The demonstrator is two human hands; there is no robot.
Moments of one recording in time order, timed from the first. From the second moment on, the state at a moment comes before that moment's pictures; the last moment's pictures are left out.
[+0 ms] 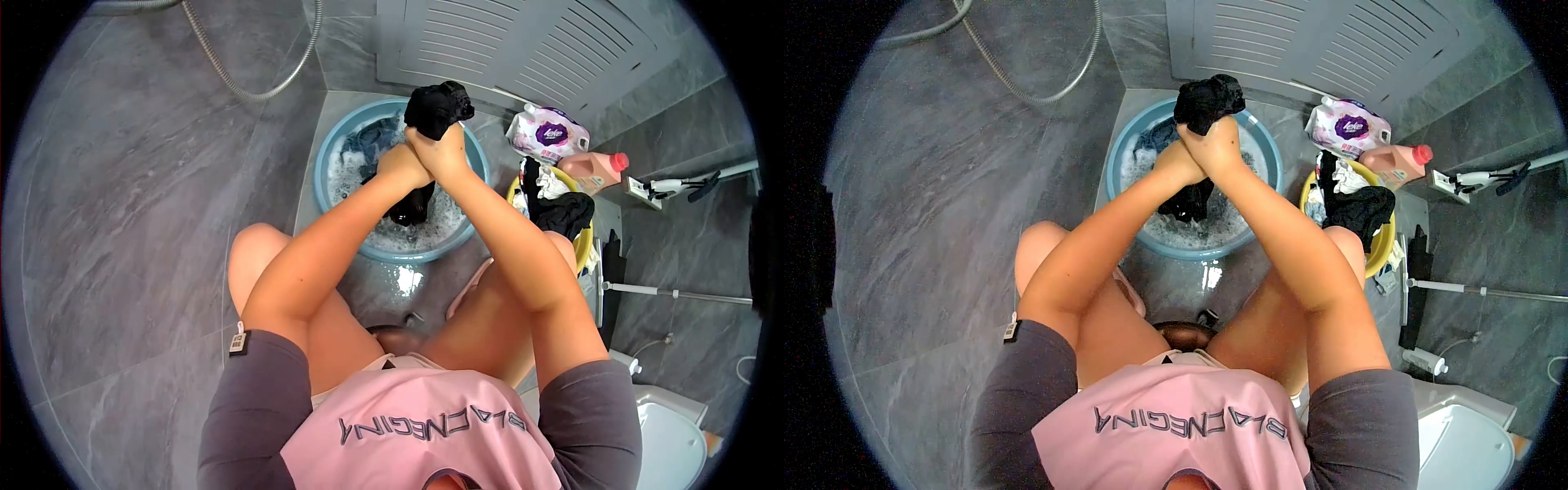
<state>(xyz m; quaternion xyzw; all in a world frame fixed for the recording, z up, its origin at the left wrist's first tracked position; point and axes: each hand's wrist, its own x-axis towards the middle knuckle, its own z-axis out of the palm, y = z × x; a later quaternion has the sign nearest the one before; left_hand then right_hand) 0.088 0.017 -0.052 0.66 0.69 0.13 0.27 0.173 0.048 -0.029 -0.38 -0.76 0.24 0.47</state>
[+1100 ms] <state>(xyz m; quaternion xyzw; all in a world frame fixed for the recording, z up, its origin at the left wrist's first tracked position) 0.074 0.031 -0.035 0.50 0.64 0.46 0.36 0.183 0.023 -0.057 -0.36 -0.57 0.72 0.16</state>
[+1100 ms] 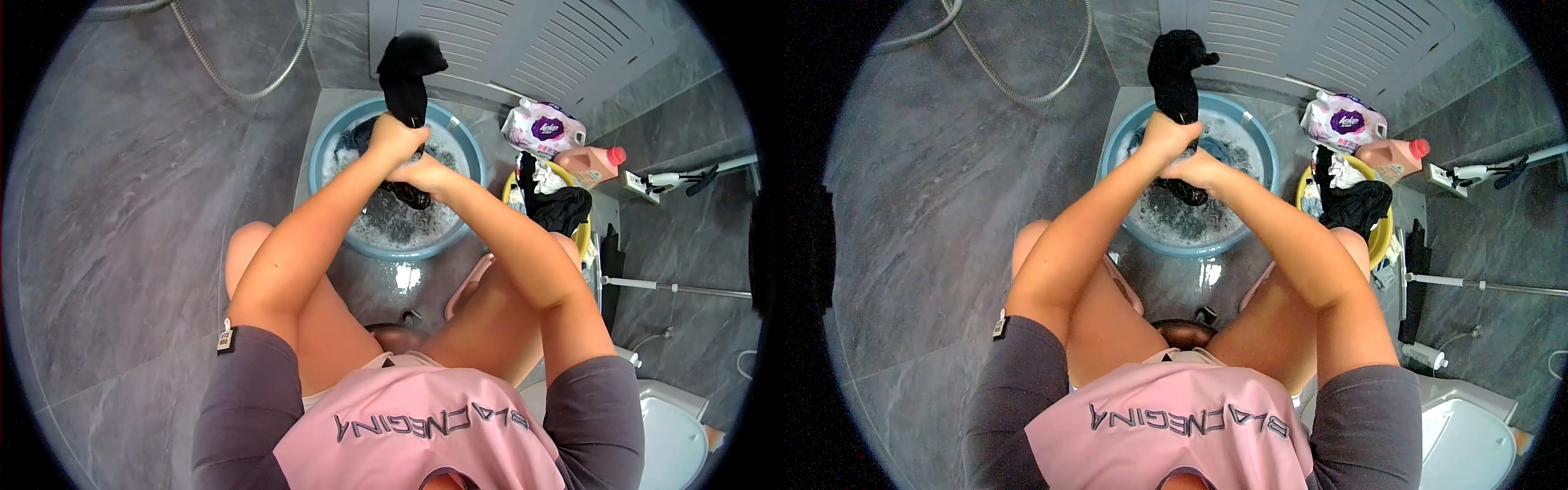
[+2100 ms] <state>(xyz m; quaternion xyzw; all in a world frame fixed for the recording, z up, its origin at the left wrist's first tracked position) 0.048 0.032 0.023 0.31 0.19 0.60 0.71 0.196 0.030 -0.017 0.07 -0.22 0.97 0.02</state>
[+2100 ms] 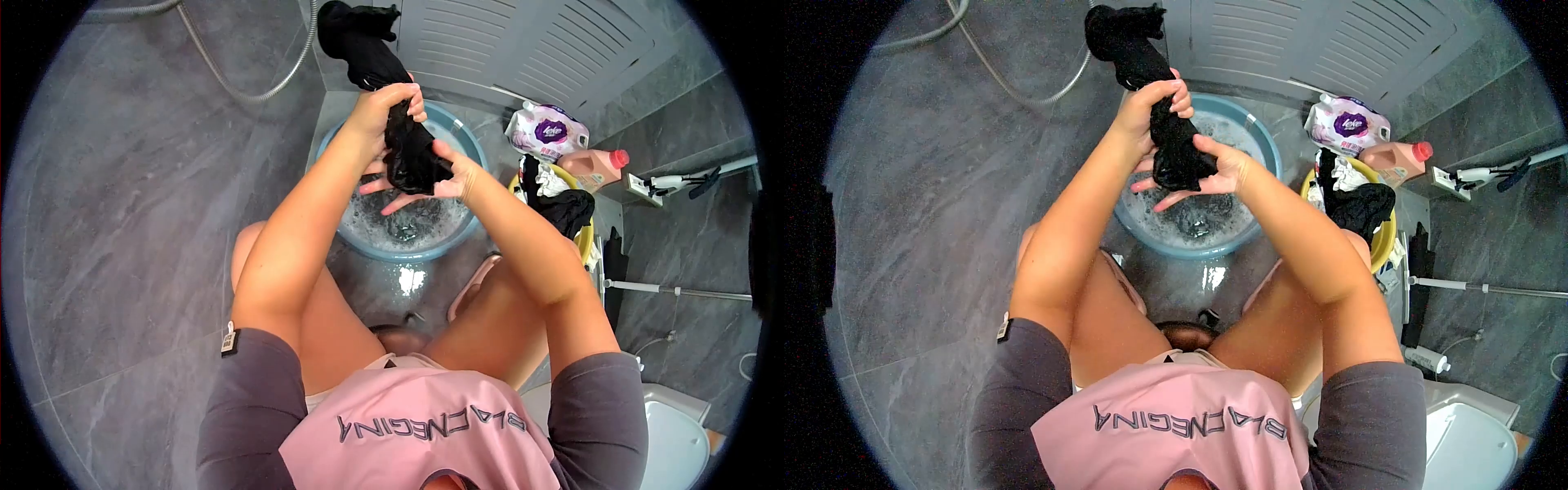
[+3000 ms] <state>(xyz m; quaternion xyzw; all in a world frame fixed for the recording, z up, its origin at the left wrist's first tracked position) 0.047 0.031 -0.003 0.45 0.45 0.58 0.51 0.182 0.018 -0.011 -0.29 -0.41 0.86 0.10</state>
